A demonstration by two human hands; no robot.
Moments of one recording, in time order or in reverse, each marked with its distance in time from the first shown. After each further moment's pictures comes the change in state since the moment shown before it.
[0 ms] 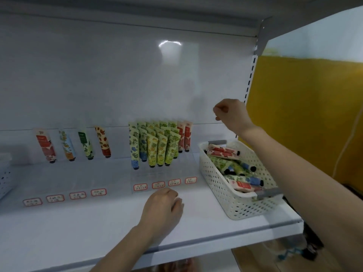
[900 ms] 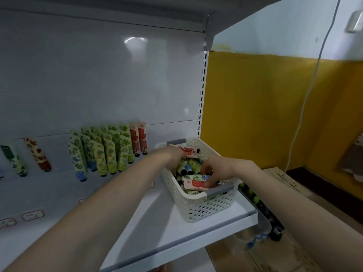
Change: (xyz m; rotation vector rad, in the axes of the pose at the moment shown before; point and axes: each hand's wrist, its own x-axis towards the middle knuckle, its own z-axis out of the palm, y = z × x) left_hand 0.182 0.109 0.018 0.513 -0.682 0.237; right_hand -0.083 0.099 -0.029 -0.388 -0.888 0.187
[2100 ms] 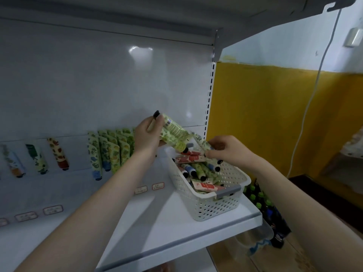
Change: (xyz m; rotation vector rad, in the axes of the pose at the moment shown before) left_hand -0.084 -0.028 -0.021 -1.591 1.102 -0.143; right_hand -0.040 -0.036 -0.029 0.476 0.500 -0.122
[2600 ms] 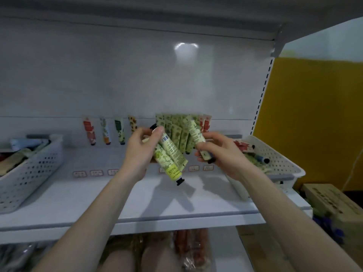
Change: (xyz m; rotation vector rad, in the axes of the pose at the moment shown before) left_hand -0.096 0.043 -0.160 0.103 0.144 -0.091; right_hand -0.041 -0.114 0.115 0.878 -0.157 0.013
